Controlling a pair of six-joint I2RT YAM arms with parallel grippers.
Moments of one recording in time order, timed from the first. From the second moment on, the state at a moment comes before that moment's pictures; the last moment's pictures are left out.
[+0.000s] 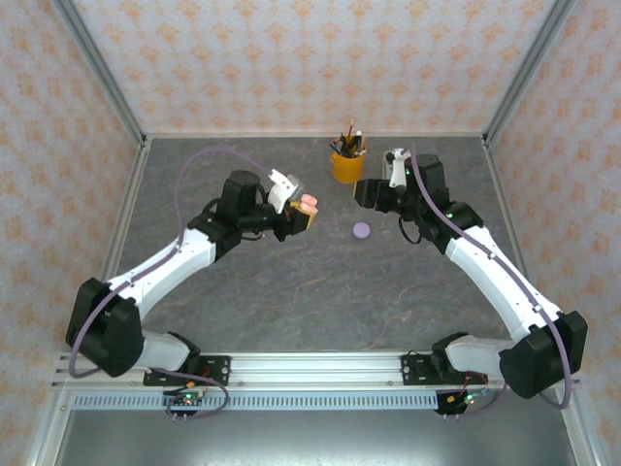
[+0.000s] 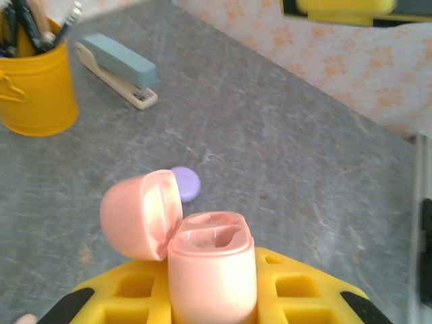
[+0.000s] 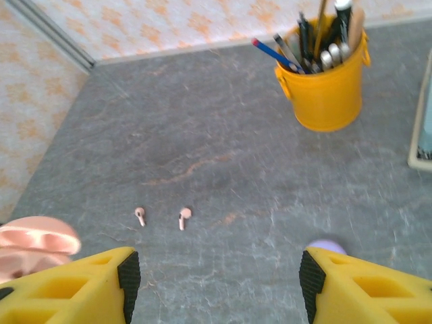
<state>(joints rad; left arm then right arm) -0.48 1.34 0.94 -0.07 0.50 -0.01 0.40 1.22 1.12 -0.47 -0.17 0.40</state>
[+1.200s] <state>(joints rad) -0.56 1.26 0.46 0.85 0.08 0.06 0.56 1.81 1.41 -0.53 -0.08 0.76</state>
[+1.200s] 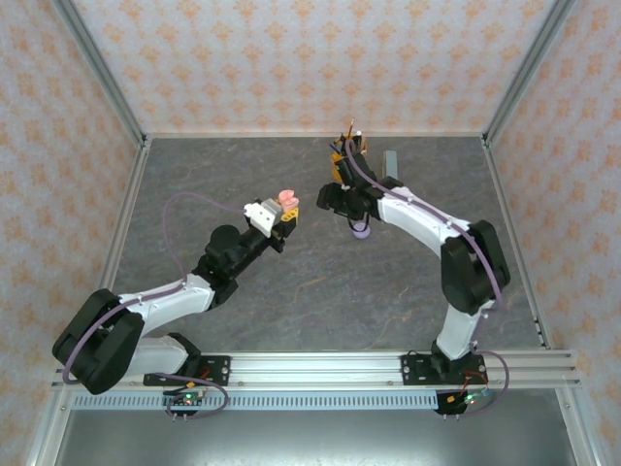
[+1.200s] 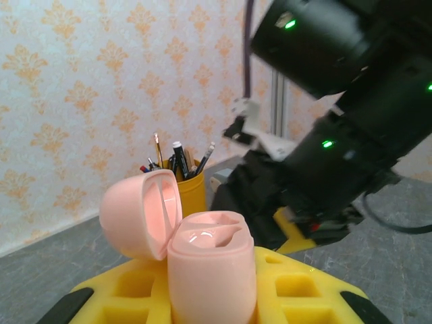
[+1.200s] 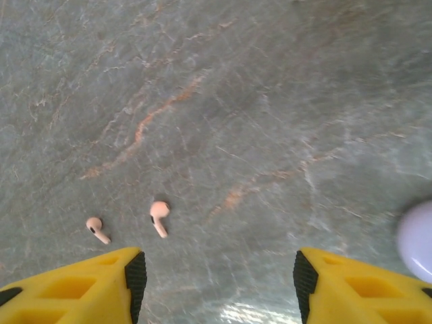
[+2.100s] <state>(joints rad) -0.55 1.30 0.47 0.93 0.21 0.01 0.46 1.43 1.30 -0.50 -0.19 0.58</state>
